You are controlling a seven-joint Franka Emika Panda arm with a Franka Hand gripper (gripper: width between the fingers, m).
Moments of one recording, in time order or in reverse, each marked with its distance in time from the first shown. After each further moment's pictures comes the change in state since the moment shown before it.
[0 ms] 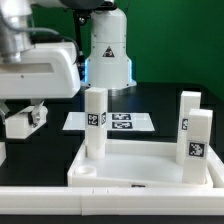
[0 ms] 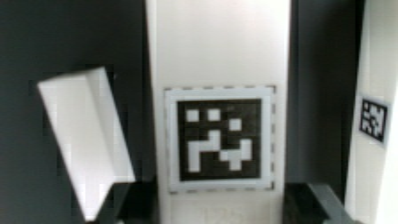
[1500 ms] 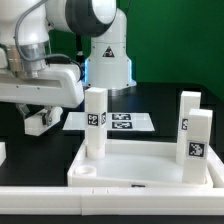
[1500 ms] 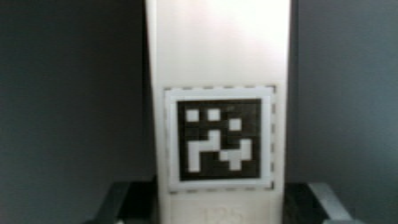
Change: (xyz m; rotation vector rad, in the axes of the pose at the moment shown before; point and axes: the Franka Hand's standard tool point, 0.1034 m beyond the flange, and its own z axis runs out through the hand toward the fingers) arm -0.122 0.029 0.056 -0.055 -0.052 0.157
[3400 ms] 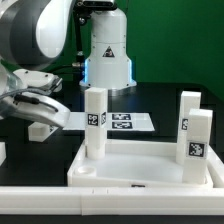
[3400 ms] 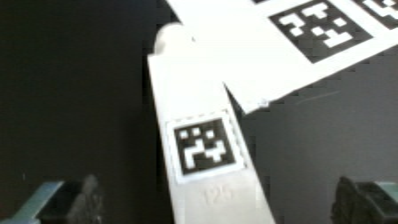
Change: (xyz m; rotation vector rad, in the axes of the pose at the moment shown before) arm 0.002 0.002 -0.002 0.045 -0.831 0.175
